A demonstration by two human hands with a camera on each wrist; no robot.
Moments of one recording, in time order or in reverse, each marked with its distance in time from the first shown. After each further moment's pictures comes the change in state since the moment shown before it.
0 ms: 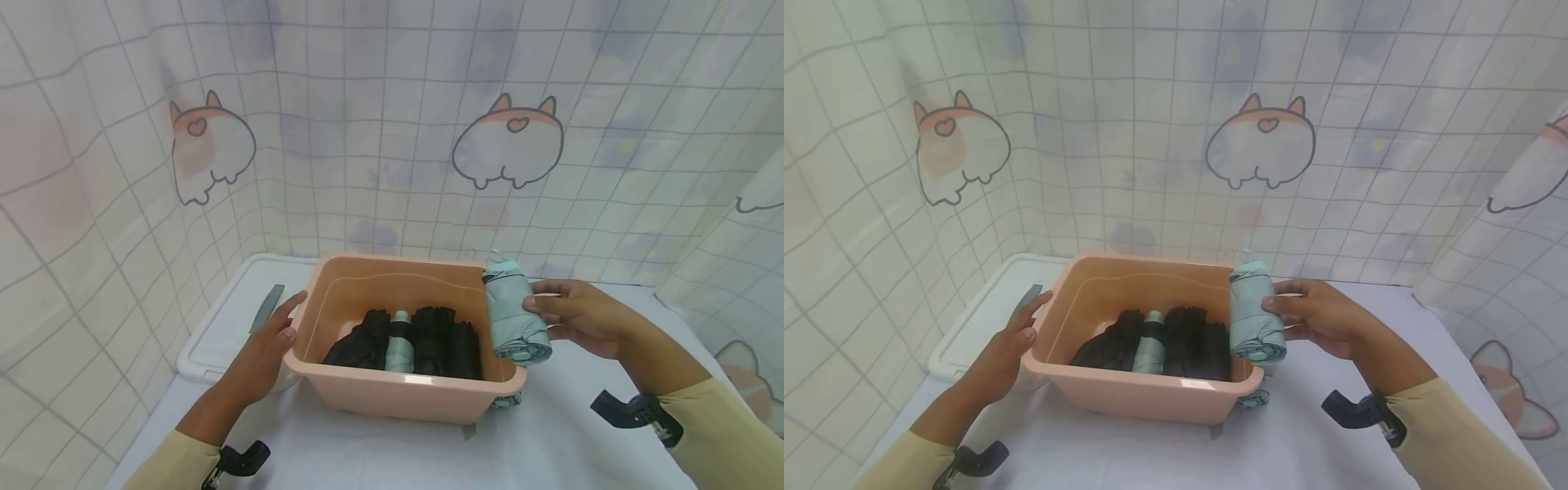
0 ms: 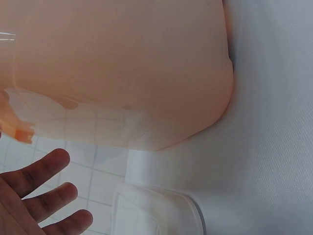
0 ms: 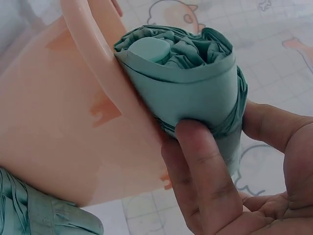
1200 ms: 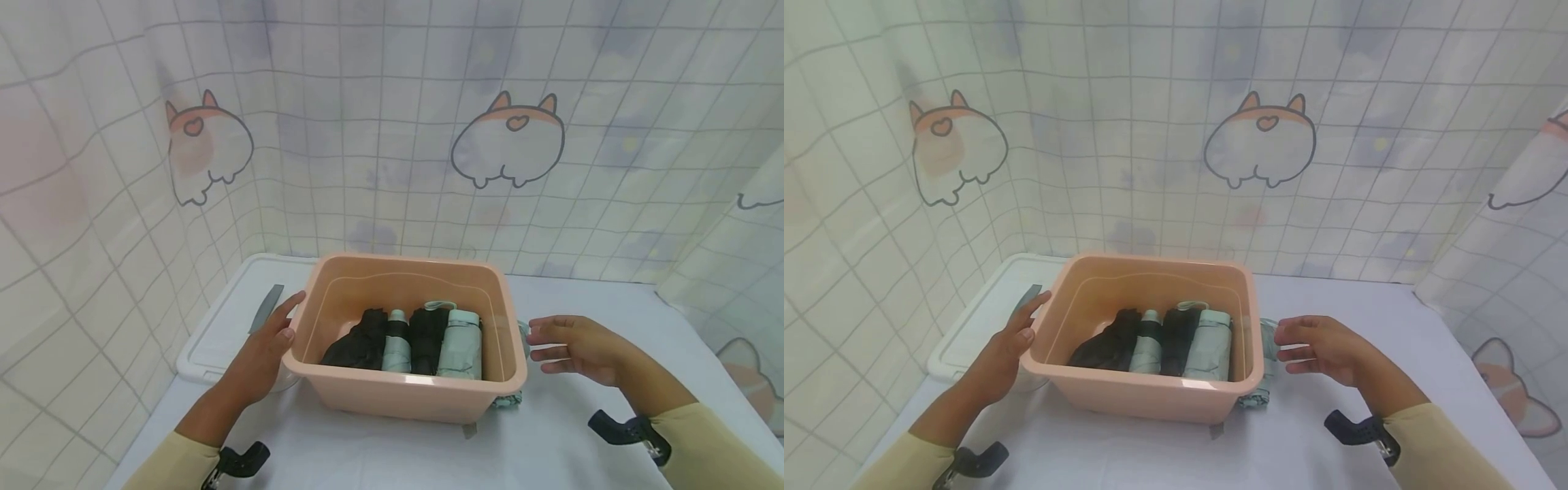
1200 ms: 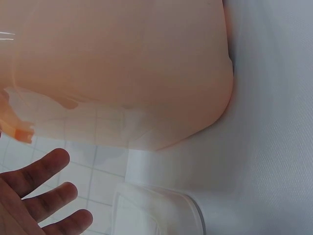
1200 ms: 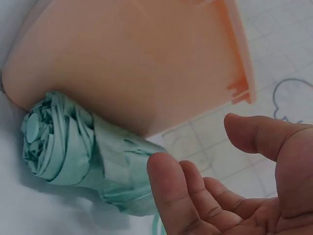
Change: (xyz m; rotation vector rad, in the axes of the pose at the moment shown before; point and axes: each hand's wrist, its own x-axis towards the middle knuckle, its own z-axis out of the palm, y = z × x) left_hand 0.002 0.002 0.004 -0.002 0.001 -0.008; right_hand 0.011 0.075 -0.009 0.092 0.083 0.236
